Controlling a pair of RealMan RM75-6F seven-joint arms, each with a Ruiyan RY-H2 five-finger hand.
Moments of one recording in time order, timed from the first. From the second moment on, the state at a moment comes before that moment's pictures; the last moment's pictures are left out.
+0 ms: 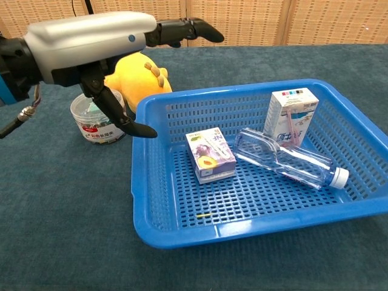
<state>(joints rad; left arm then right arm) -0.73 -1.37 -0.14 -1.86 1.59 0.96 0.24 -0.01 -0.93 0.04 -1.69 -1.61 1.62 0.25</state>
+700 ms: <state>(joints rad) -0.91 -1.41 -0.19 -1.84 1.29 0.74 0.60 0.02 -0.93 0.07 -1.67 -1.51 1.54 0.27</state>
